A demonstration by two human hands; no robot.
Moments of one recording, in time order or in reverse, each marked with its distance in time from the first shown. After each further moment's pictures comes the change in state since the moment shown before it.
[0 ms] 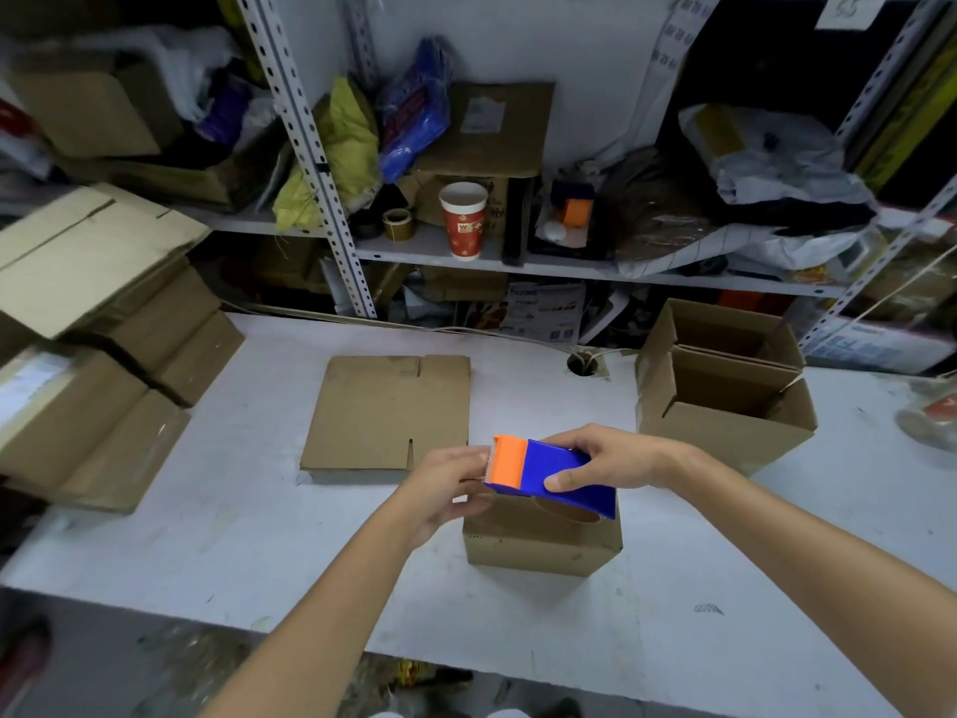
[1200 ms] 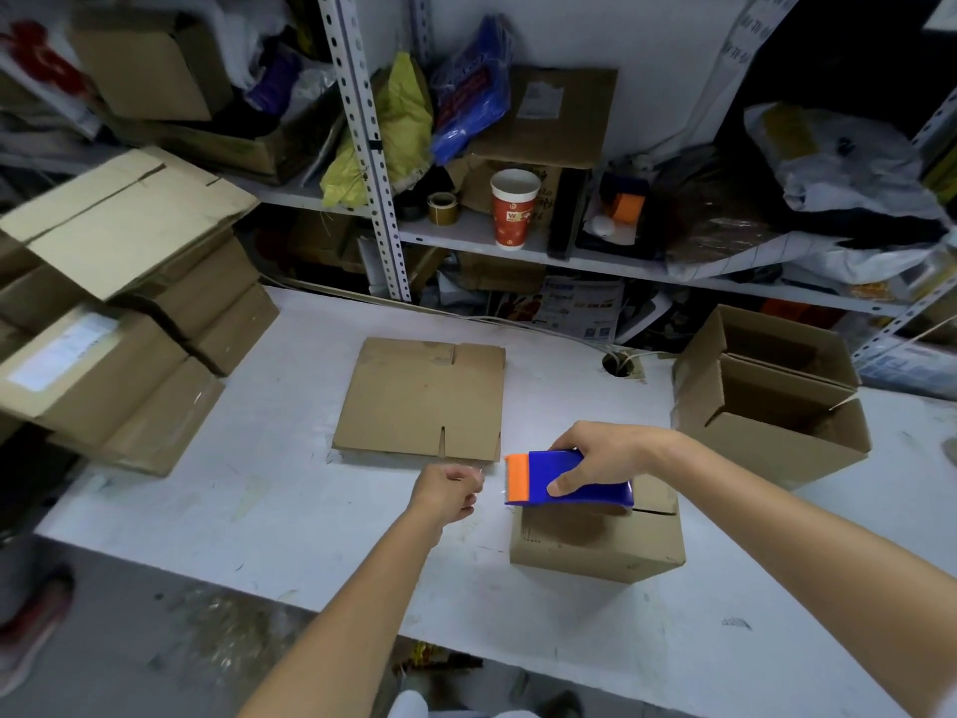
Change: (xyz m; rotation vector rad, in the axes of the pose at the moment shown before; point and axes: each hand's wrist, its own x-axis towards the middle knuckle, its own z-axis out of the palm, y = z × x) left_hand 0.023 -0.046 -0.044 0.073 0.401 -0.080; right_hand 0.038 -0.066 0.014 -0.439 -0.044 0.168
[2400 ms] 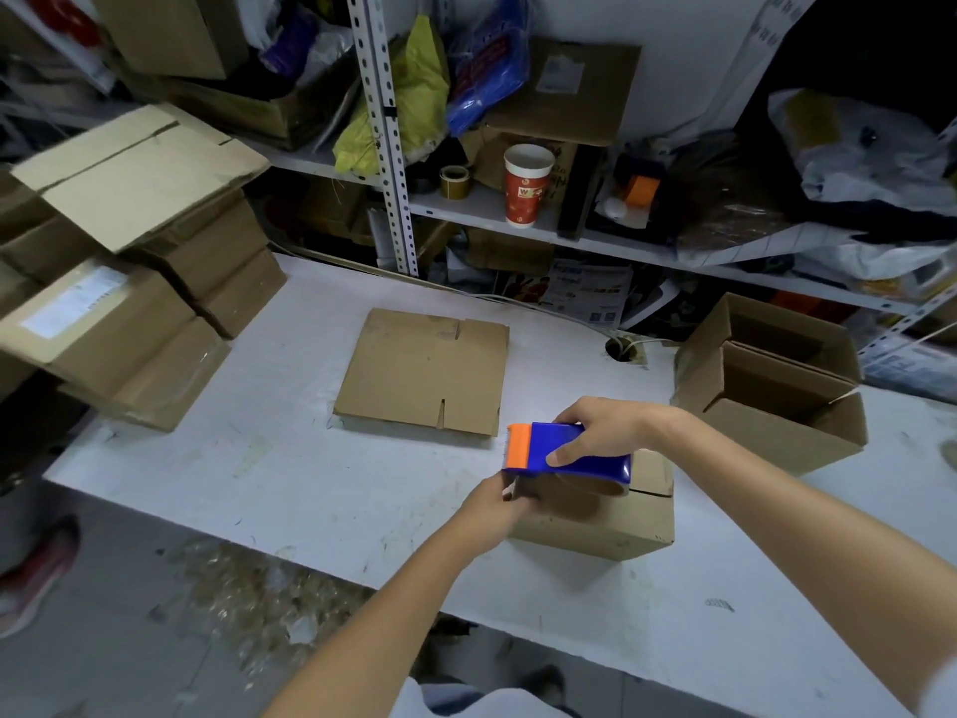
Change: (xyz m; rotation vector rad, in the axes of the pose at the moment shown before) left_hand -0.040 -0.032 0.052 0.099 -0.369 0.138; right_hand -0.008 0.001 0.001 0.012 0.002 0.056
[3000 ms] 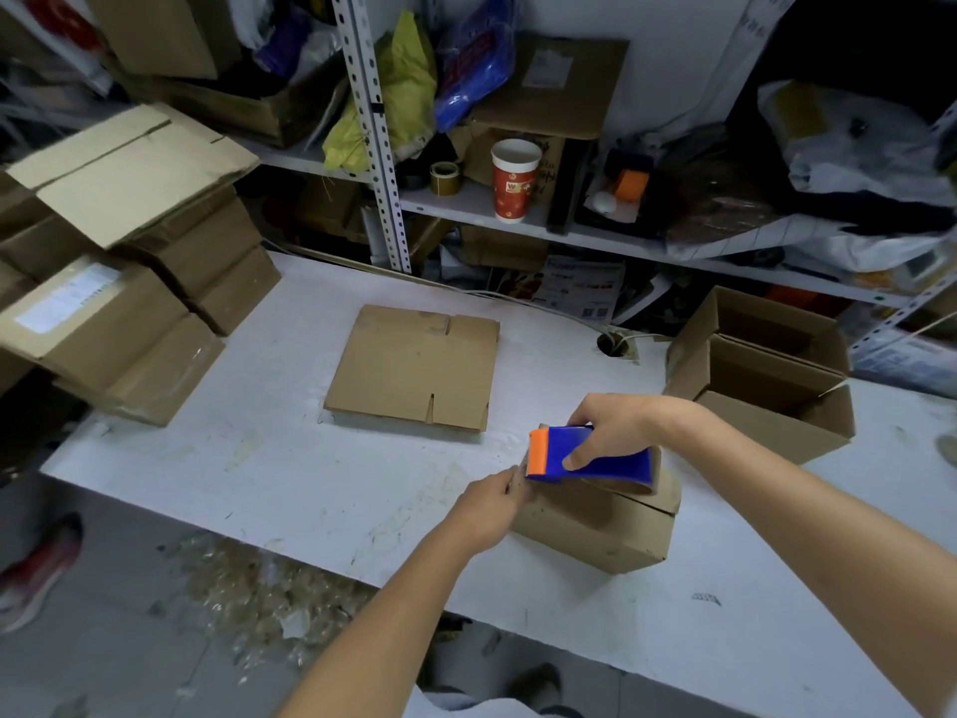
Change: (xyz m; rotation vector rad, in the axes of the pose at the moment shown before) left_hand 0.002 0.002 0.021 0.359 0.059 0.021; right_hand -0.015 0.027 -0.002 -0.170 0.015 0.054
